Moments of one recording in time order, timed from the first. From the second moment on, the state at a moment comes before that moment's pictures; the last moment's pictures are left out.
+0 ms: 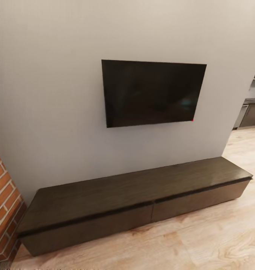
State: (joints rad) left arm 0.01 -0.01 0.00 -0.02 0.01 -0.10 0.00; right arm -0.02 0.04 0.00 0.01 0.01 -0.11 0.00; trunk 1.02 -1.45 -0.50
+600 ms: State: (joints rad) left arm 0.01 -0.01 0.00 -0.02 0.00 -0.10 0.00; right arm -0.02 0.04 0.00 0.01 0.01 -0.12 0.00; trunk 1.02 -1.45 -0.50
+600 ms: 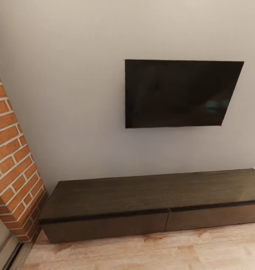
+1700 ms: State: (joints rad) left arm 0.01 -0.01 0.00 -0.02 0.01 -0.10 0.00; right arm -0.02 0.03 0.00 0.01 0.00 -0.12 0.00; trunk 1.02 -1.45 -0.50
